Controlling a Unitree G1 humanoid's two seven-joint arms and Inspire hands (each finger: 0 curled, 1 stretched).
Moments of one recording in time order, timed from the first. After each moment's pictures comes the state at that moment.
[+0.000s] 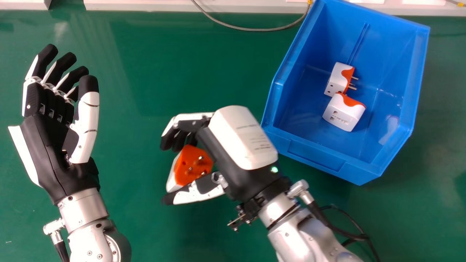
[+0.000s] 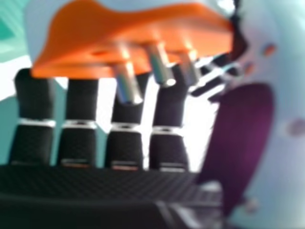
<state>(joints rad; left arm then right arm) -0.07 -0.03 0.28 0.35 -0.08 -0.78 0.16 -0.14 -0.10 0.56 0.08 -0.78 -0.20 -0.28</state>
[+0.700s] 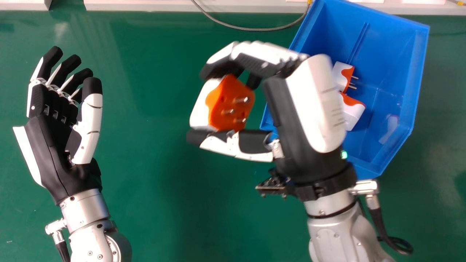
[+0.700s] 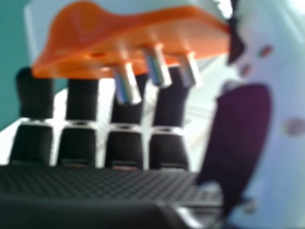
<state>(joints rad) -0.07 -0.03 0.28 0.37 -0.10 -0.79 0.13 -0.04 -0.09 0.38 -0.24 -0.83 -0.30 -0.47</state>
